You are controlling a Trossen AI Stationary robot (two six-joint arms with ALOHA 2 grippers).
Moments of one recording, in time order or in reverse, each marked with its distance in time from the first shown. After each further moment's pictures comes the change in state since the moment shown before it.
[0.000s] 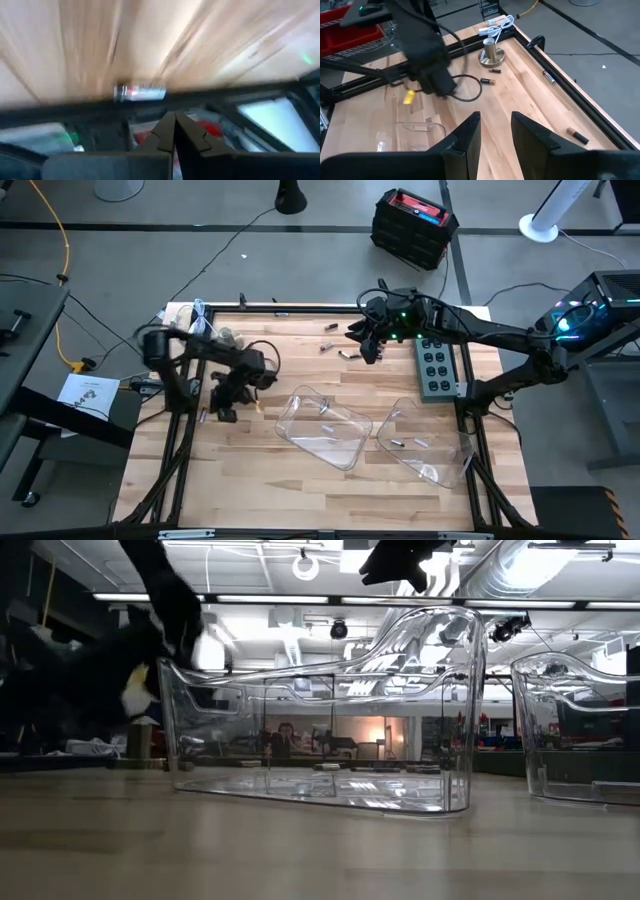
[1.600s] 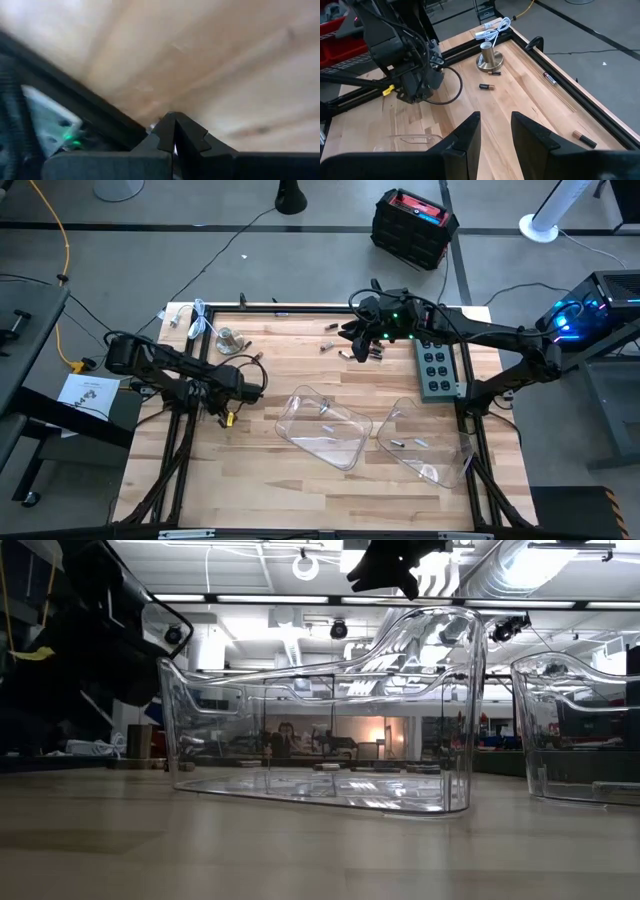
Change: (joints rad) left arm -0.171 -0.246 -0.266 0.288 -0.278 -0.822; right arm 0.000 0.052 -0.001 0.069 0.018 0.053
